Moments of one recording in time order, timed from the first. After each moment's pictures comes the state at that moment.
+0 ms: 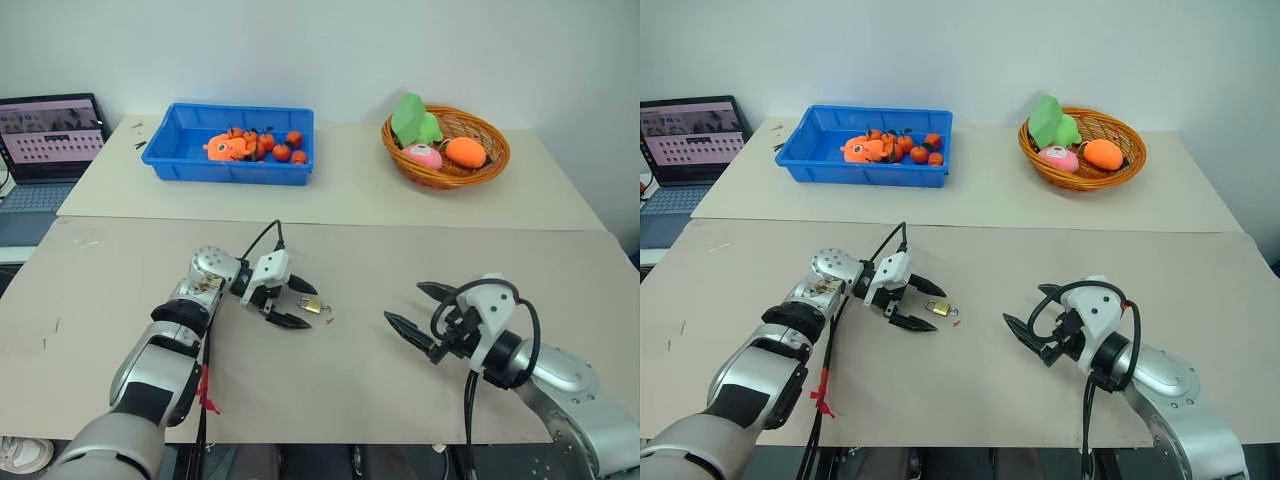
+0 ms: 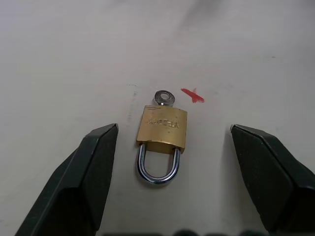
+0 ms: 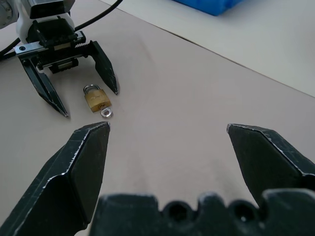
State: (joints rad) left arm -0.87 0.38 -0.24 1.01 -0.08 -0.33 -1.58; right arm 0.10 -0.58 -0.13 -0.72 0.44 0.62 0.55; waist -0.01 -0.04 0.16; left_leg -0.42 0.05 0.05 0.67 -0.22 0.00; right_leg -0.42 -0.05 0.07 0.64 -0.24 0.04
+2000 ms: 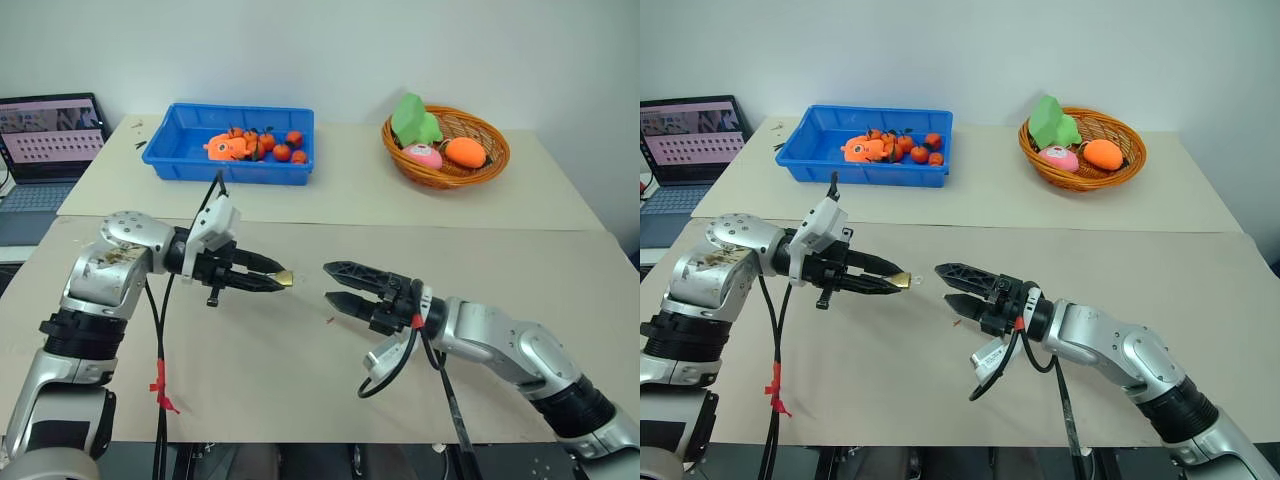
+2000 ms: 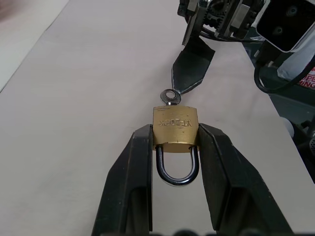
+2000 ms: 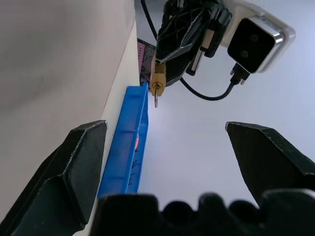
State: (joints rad) left arm -0.66 0.76 -0.10 0.03 -0.40 0.49 -1.52; right arm -0.38 -0.74 0.39 -0.27 -0.84 -0.63 0.12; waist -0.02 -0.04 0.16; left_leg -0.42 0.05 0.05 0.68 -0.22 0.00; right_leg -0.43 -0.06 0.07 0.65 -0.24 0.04
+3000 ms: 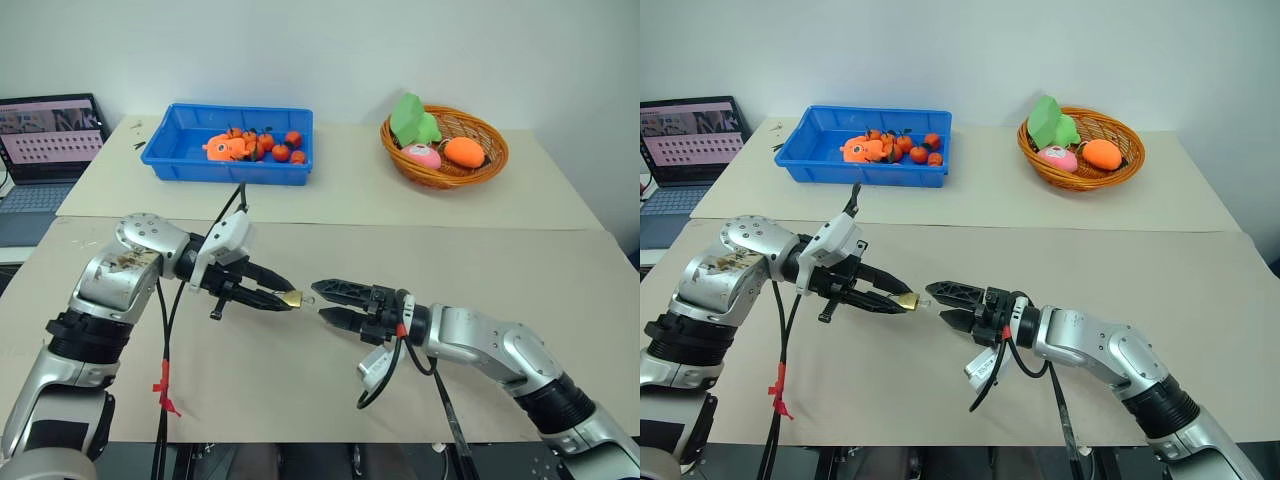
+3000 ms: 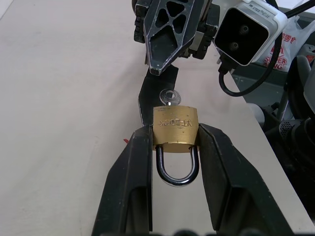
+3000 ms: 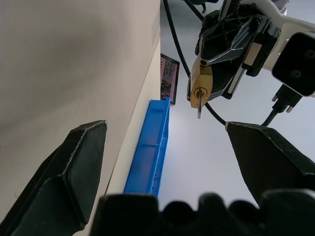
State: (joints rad) left arm -0.66 0.78 -0.18 -0.03 -0.42 0.48 -1.57; right arm -0.38 -0.68 0.40 -0.22 -0.88 -0.70 0.17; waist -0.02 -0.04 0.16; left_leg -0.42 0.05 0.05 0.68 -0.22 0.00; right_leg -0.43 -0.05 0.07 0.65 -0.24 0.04
